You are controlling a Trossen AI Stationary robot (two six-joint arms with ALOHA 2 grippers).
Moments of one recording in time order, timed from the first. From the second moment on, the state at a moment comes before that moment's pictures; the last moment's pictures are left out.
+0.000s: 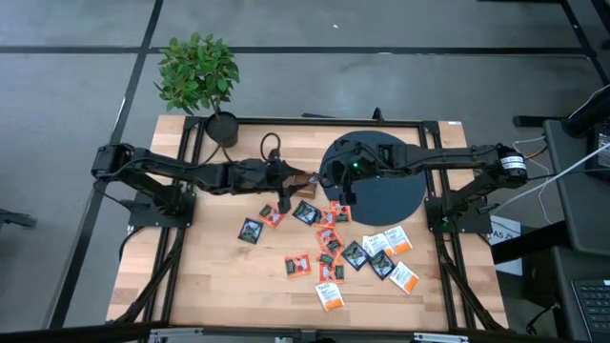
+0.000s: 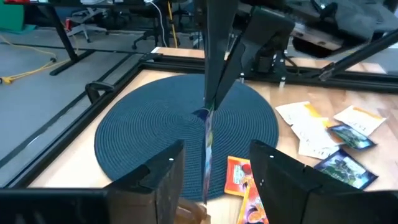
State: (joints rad) left arm 0.02 1.39 0.80 0.27 -0.25 -0.05; right arm -0.09 1.48 1.21 -0.49 0.09 -0.35
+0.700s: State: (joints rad) left arm 0.07 1.42 0.84 0.28 -0.13 -0.08; right arm -0.09 1.48 1.21 -0.47 0.06 -0.40
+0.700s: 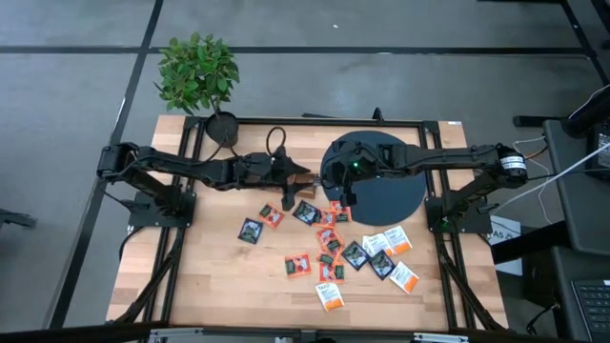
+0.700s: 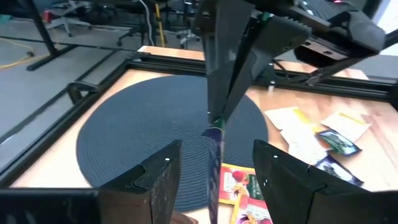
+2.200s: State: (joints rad) left arm 0.07 1.48 0.84 0.35 -0.14 0.02; right arm -0.09 1.48 1.21 -0.47 0.06 -0.40
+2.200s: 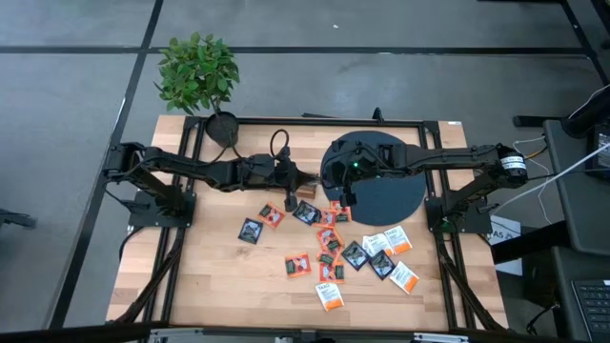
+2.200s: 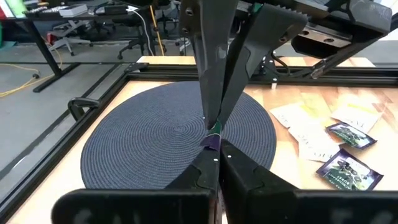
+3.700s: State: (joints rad) left arm 0.48 0.88 0.42 0.26 0.43 0.17; right arm -0.13 1.44 0.94 -0.04 0.08 -0.16
